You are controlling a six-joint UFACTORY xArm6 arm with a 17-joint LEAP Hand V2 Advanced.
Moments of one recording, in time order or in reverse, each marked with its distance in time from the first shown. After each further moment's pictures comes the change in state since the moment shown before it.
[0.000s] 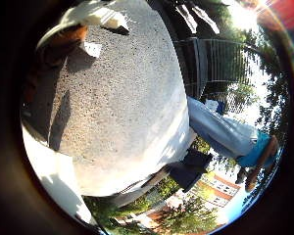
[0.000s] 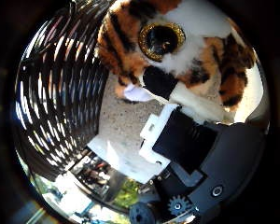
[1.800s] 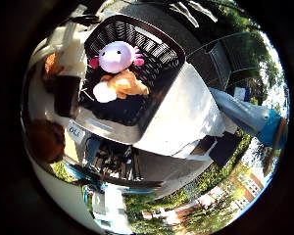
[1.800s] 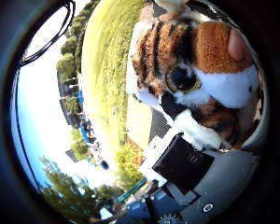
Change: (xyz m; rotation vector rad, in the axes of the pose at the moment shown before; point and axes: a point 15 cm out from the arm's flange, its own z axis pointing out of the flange) arm -0.224 -0.021 -0.283 0.037 -0.549 0.139
